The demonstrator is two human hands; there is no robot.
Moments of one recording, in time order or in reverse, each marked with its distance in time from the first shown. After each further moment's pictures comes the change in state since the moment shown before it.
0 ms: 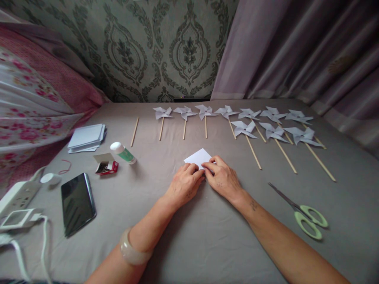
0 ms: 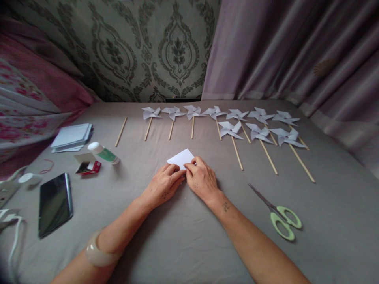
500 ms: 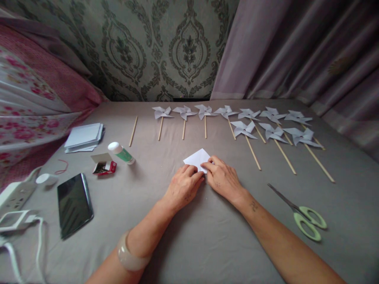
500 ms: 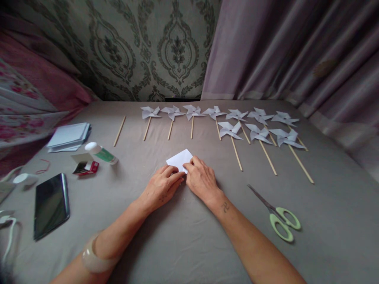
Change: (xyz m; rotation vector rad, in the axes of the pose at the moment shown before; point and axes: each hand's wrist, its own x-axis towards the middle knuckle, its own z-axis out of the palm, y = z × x) left_hand -0.003 0.004 -0.003 -0.006 0.024 -0.024; right_hand 0.004 -0.005 -0.011 -0.036 -0.114 -0.018
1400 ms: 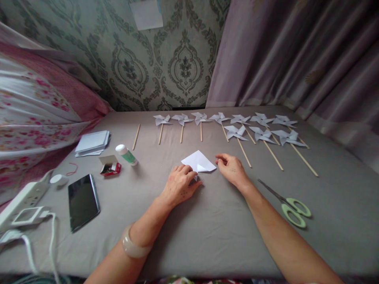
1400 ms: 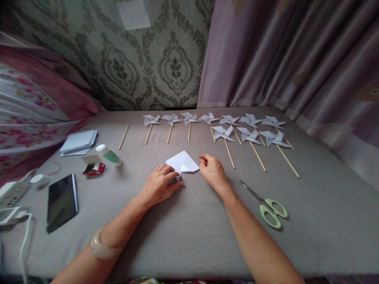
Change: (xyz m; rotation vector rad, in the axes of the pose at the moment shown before) left_hand -0.005 0.002 -0.007 0.100 0.038 0.011; right_hand 0.003 0.048 0.002 0.403 0.259 0.295
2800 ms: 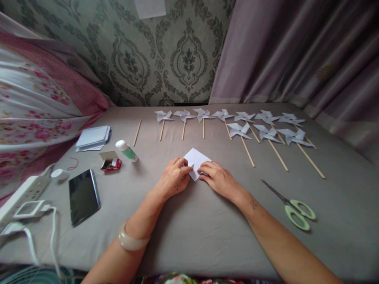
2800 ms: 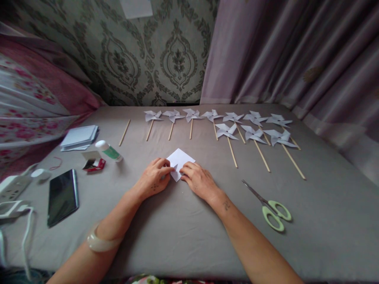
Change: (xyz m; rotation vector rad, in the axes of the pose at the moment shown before) left_hand -0.002 -0.024 -0.003 -0.067 0.049 0.029; right_hand -0.027 -0.022 0.011 -0.130 -0.320 -0.574
